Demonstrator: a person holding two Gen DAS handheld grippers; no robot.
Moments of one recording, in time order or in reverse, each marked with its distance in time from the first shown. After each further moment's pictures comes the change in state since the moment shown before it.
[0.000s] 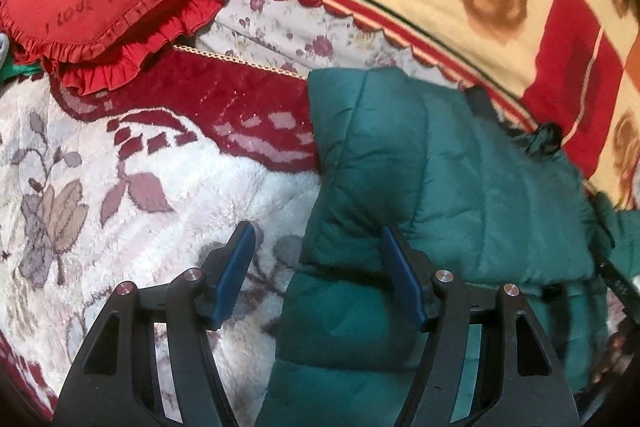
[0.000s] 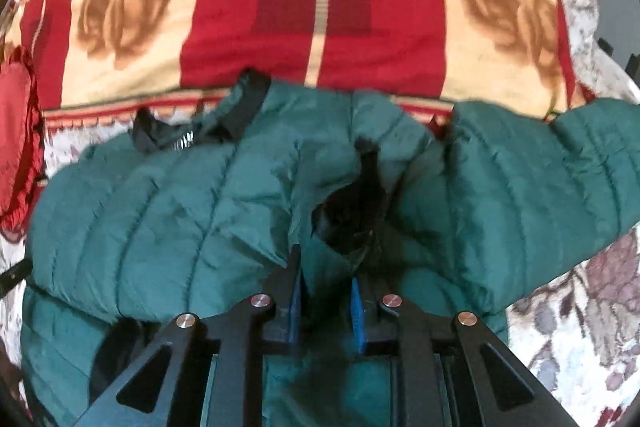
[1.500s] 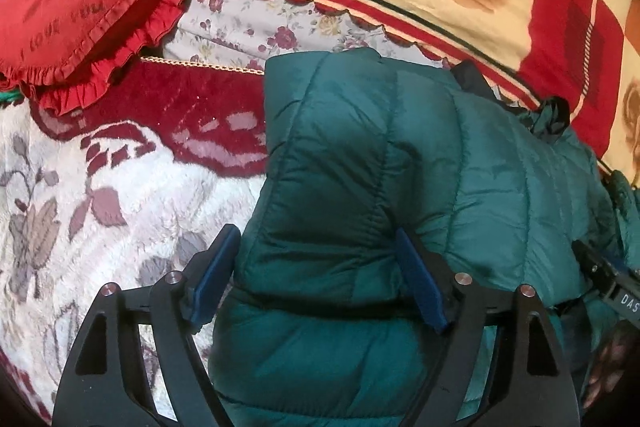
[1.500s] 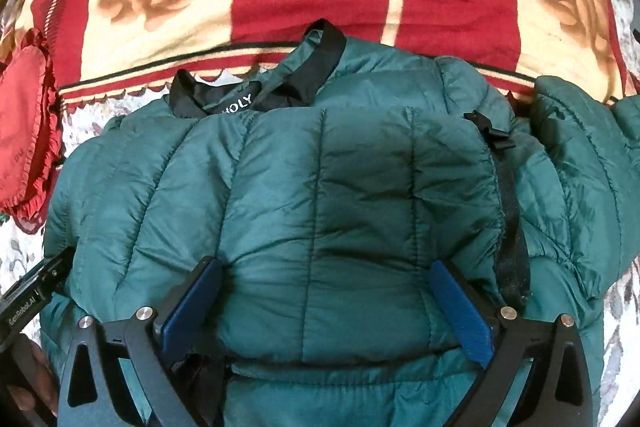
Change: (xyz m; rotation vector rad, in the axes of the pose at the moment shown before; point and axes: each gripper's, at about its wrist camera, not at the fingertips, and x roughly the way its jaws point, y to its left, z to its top) left arm 0.022 -0.034 -0.004 0.069 -0.023 0.029; right arm 0.023 0.043 0.004 0.000 0.048 0.102
